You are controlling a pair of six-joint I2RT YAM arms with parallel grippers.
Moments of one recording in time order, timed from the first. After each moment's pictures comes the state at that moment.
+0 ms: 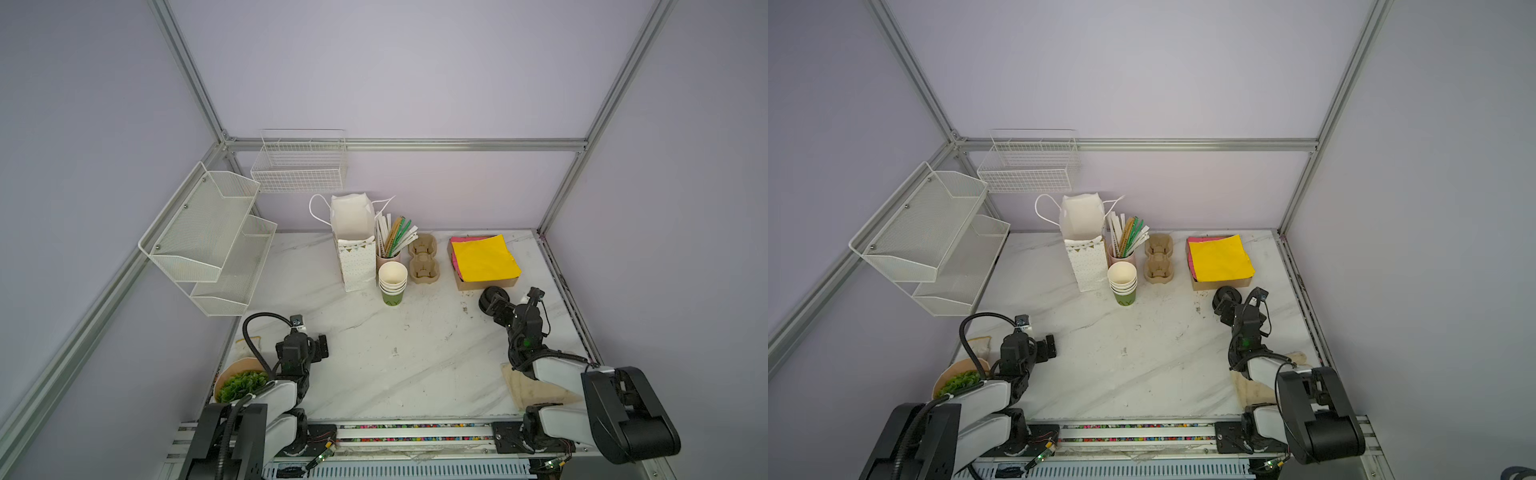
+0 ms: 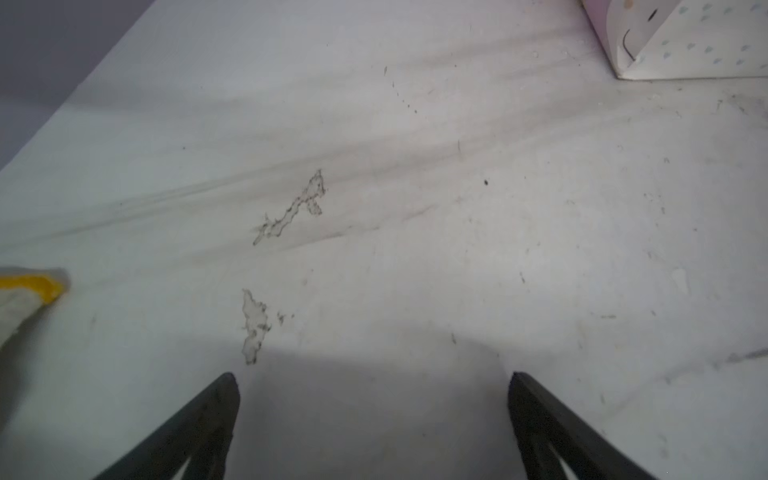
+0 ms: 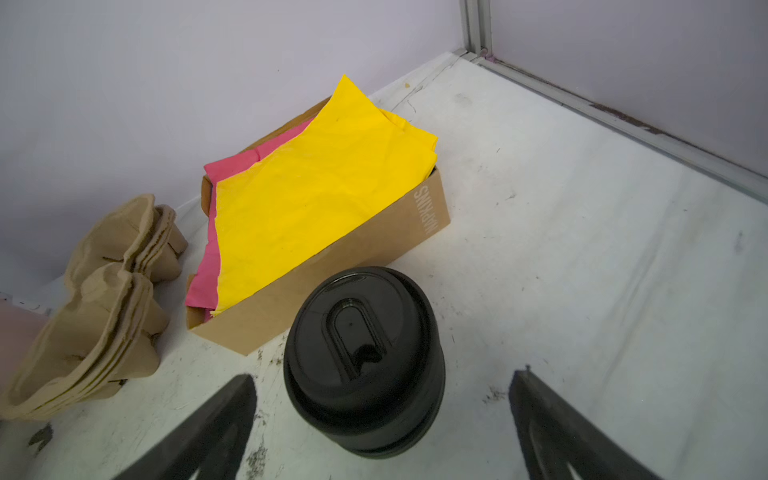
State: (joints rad) left arm -0.02 1.16 0.10 0.43 -0.23 -0.10; right arm 0.14 1.32 0.28 0.66 0.28 0.48
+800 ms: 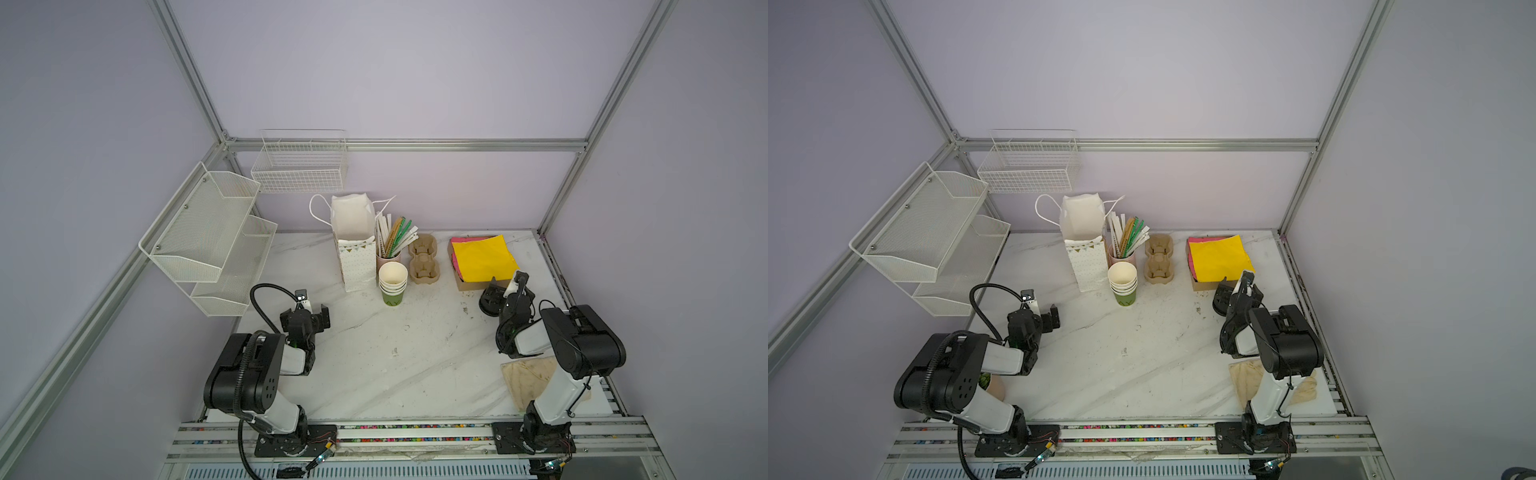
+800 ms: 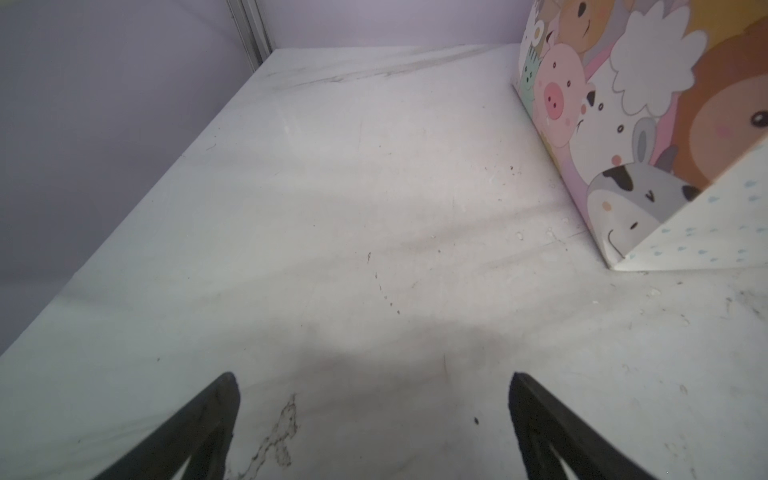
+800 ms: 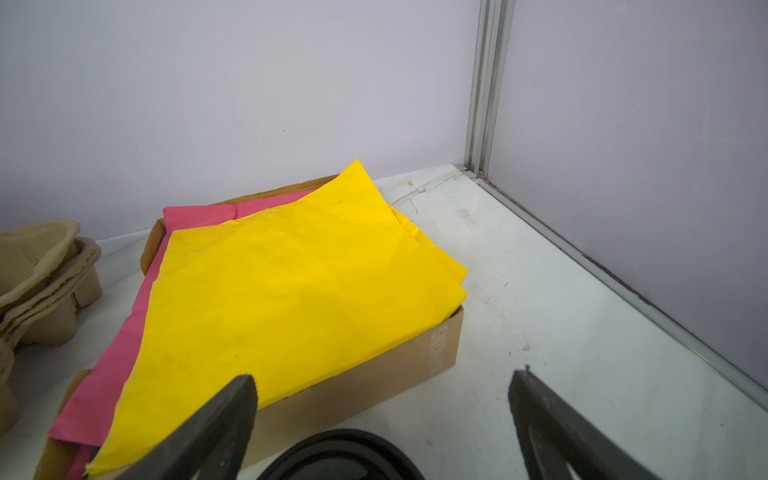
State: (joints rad) left arm -0.02 1.57 0.29 0.87 -0.27 -0.01; right arm 0.13 1.78 0.43 1.20 0.38 0.14
